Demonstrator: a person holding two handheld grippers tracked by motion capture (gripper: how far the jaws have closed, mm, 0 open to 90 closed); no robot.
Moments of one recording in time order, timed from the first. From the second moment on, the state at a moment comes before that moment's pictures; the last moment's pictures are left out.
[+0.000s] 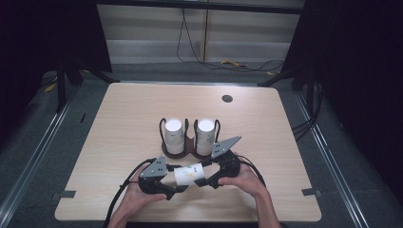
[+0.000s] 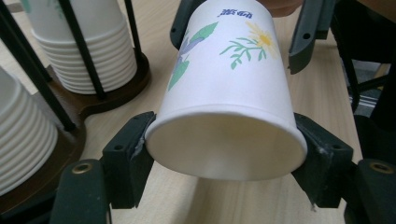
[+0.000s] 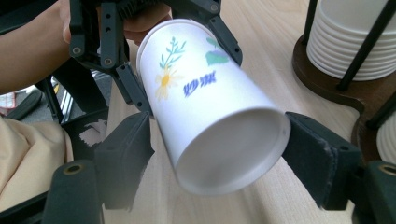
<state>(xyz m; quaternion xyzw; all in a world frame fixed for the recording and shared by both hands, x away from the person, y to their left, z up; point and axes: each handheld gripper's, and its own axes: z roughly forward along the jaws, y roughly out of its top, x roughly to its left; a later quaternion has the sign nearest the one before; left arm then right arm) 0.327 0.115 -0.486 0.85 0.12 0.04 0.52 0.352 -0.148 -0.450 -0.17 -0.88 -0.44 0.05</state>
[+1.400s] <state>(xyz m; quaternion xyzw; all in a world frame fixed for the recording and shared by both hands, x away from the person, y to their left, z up) 0.328 0.117 -0.483 0.84 0.10 0.00 0.53 0.350 -0.146 -0.448 -0.12 -0.89 -0.43 0.08</state>
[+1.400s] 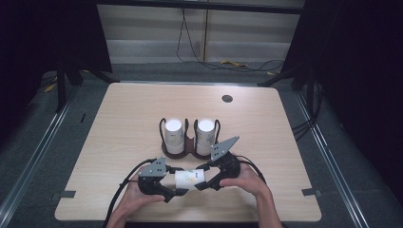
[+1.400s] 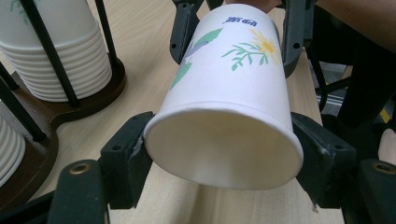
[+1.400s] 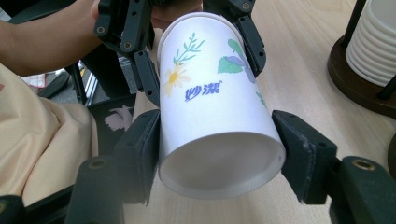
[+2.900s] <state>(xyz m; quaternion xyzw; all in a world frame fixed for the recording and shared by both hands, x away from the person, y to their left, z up) 0.332 0.131 -0.480 0.78 0.17 0.01 0.60 0.346 -0.150 -0.451 -0.14 -0.86 -0.49 0.05</state>
